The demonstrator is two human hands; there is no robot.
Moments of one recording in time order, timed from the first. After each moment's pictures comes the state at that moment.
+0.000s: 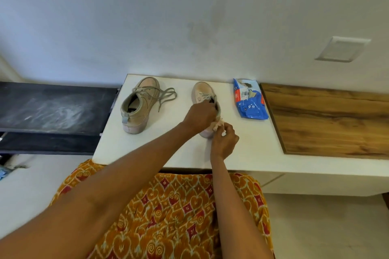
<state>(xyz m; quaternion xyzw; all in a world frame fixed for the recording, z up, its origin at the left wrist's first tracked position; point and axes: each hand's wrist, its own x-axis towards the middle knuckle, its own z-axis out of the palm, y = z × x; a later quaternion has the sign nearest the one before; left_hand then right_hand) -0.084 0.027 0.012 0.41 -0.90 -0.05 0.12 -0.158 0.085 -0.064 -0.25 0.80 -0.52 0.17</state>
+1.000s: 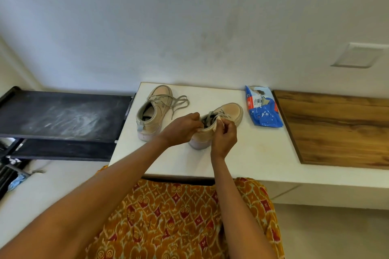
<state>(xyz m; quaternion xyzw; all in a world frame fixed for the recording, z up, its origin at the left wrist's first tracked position) 0.013 0.020 -0.007 0.32 -0.92 -0.11 0.18 -0.123 0.060 -0.044 -0.28 0.68 -0.66 0.16</state>
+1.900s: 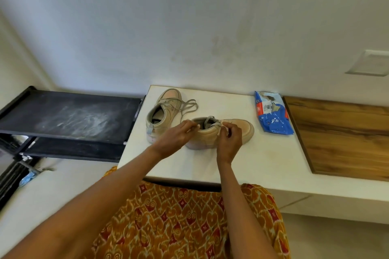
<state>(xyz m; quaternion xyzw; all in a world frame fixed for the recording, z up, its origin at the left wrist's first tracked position) 0.056 0.030 -0.034 0.33 -0.93 0.05 0.17 -0.120 0.053 -0.052 -0.37 0.68 -0.62 0.15</state>
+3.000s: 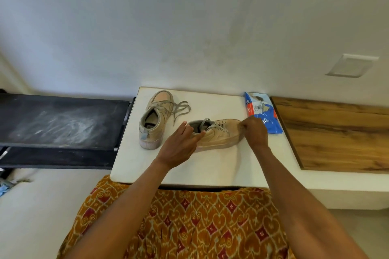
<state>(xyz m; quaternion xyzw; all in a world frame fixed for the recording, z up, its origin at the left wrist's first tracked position) 0.041 0.030 -0.058 0.33 -0.91 0.10 0.22 -0.243 0.021 -0.039 -0.62 0.76 -0.17 -0.03</state>
